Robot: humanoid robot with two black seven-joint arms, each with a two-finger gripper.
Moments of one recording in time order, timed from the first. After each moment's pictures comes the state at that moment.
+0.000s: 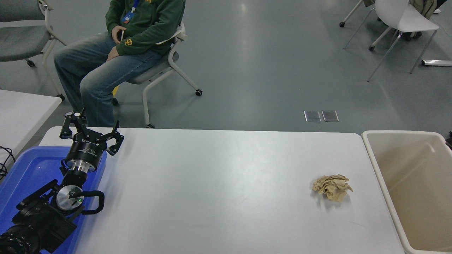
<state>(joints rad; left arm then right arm) -0.55 0.33 -0.83 -0.45 -0.19 -0.66 -0.49 0.79 -0.53 0.08 0.06 -0.42 0.02 0.25</state>
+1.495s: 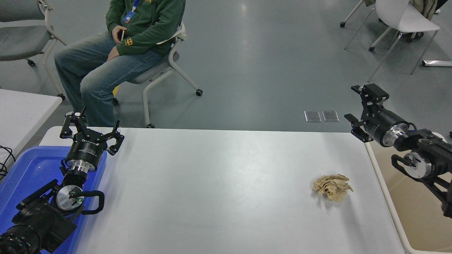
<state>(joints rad) -0.55 0.33 -0.83 -0.45 -0.19 -0.66 -0.49 0.69 -0.56 0.60 0.95 -0.27 0.01 0.26</state>
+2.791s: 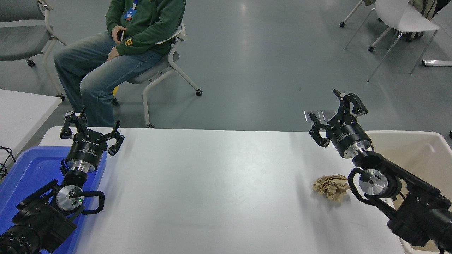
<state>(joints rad) -0.55 0.33 -0.83 -0.45 -0.19 -0.66 -0.49 0.59 -0.39 0.68 1.02 -0.04 0.02 0.46</state>
